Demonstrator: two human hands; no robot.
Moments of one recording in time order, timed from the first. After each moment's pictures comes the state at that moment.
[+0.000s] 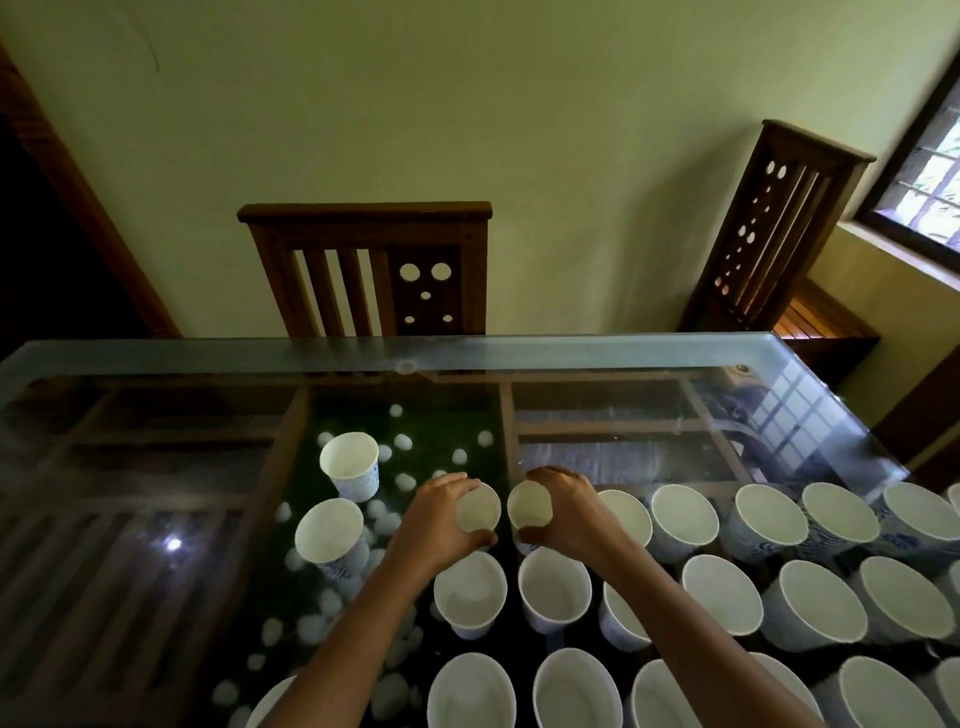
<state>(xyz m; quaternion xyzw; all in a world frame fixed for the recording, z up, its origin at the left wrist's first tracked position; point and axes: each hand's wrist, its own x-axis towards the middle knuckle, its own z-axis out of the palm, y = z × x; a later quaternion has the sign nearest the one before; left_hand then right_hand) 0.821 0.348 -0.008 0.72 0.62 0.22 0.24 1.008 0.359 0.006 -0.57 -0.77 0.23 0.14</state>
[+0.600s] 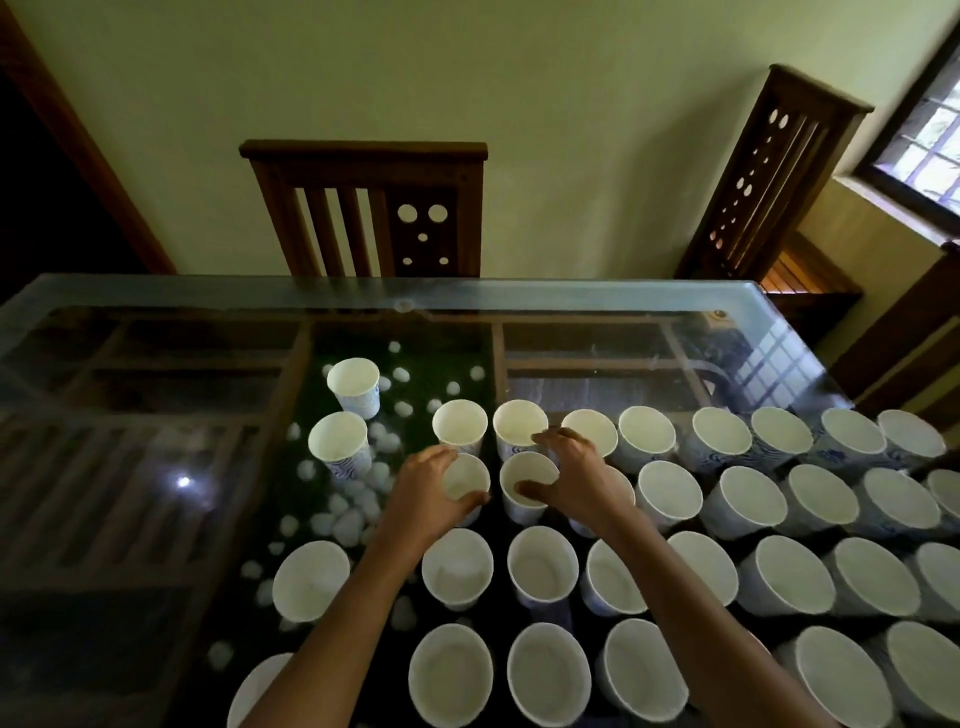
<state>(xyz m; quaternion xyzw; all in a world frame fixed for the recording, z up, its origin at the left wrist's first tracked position) 0.830 0.259 0.003 0.68 0.64 0.26 0.23 1.025 0.284 0.015 -0.60 -0.75 0.24 0.16</state>
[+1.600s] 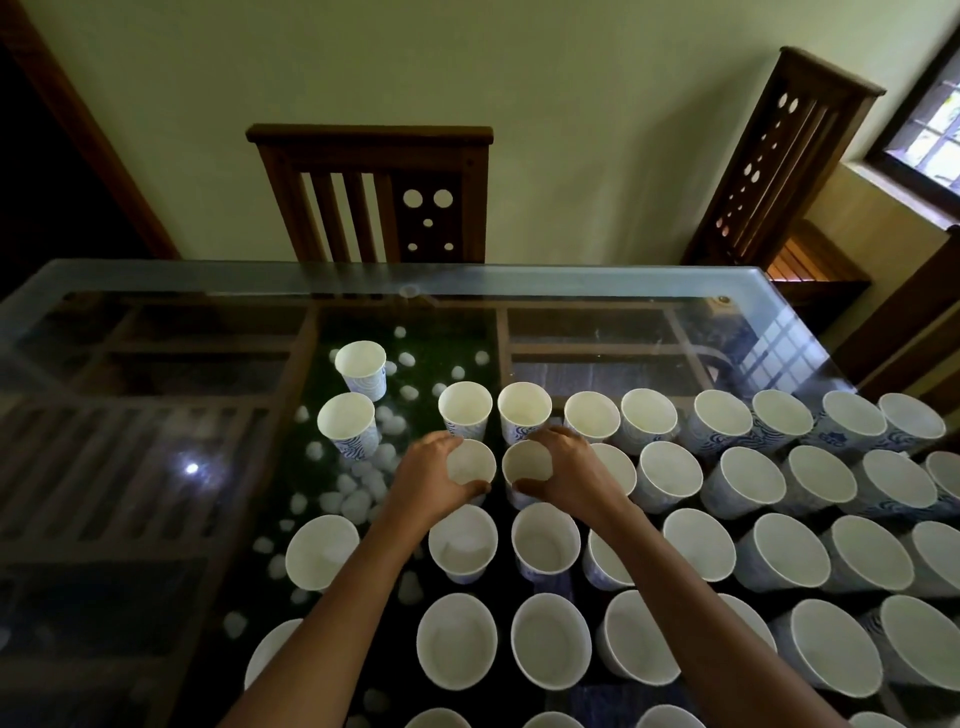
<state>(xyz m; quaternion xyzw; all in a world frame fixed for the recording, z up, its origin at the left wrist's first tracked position) 0.827 0.251 0.004 0.68 0.66 0.20 0.24 1.017 0.265 0.011 -0.59 -0.75 0.25 0.14</state>
